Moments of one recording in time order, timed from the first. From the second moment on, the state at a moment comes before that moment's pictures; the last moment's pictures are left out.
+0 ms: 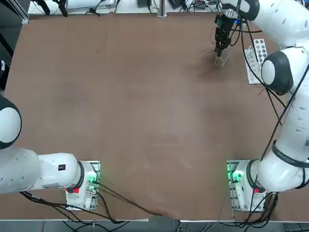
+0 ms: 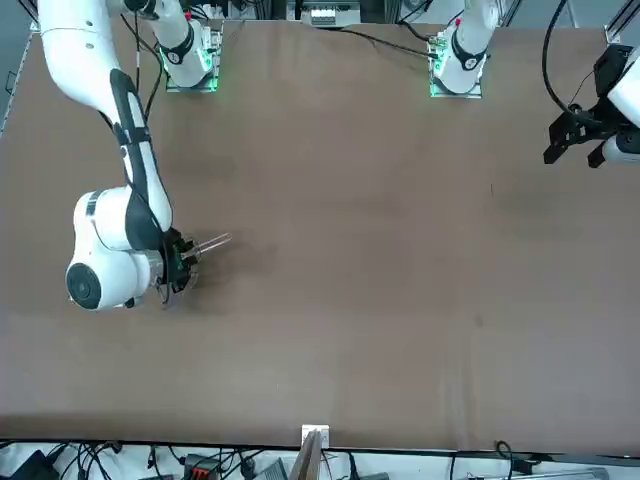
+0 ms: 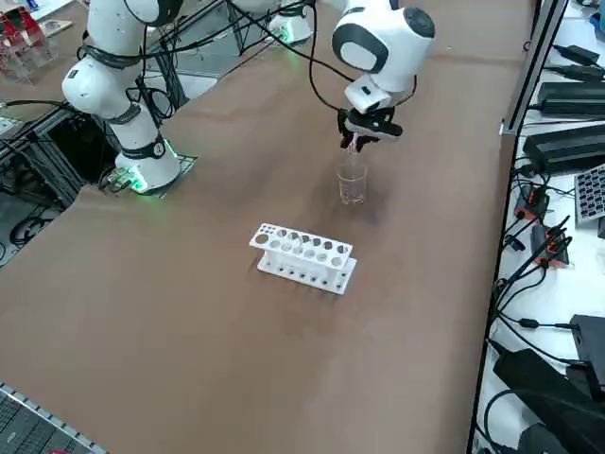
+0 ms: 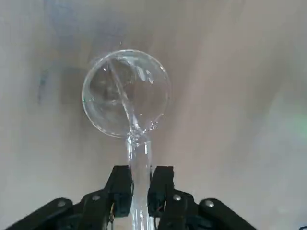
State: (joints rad) arm 0.21 0.71 -0.08 -1.33 0.24 1.64 1.37
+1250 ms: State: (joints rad) arm 0.18 0.71 -0.08 -1.34 0.29 1.63 1.30
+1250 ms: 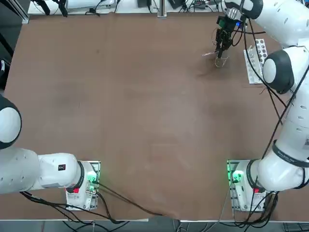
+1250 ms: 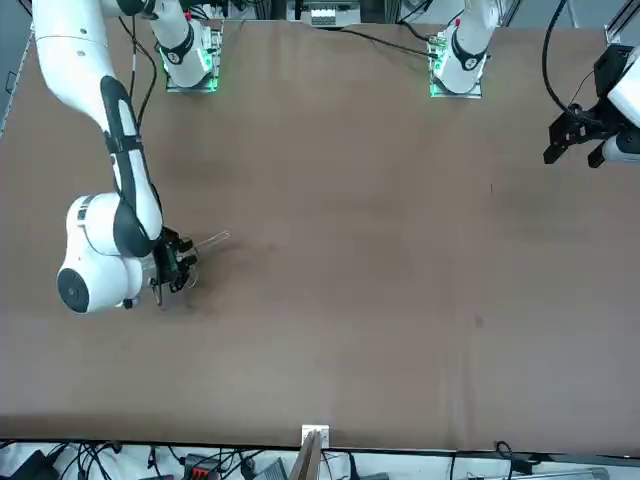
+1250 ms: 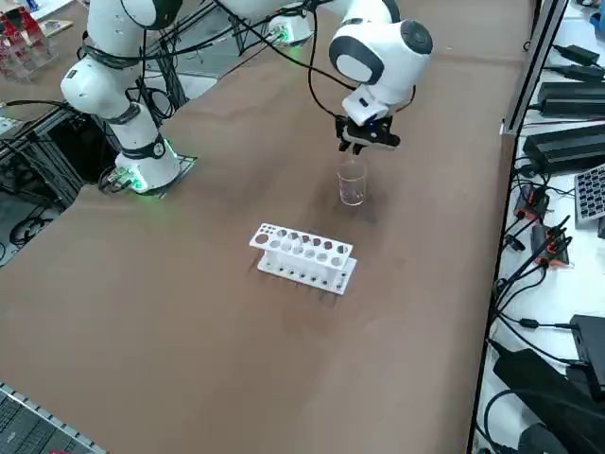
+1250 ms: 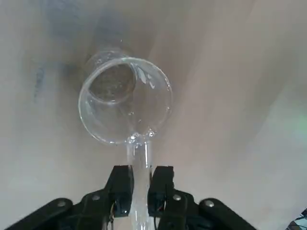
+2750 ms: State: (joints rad) arm 0.34 0.68 -0.08 -1.21 -0.36 1.47 1.67
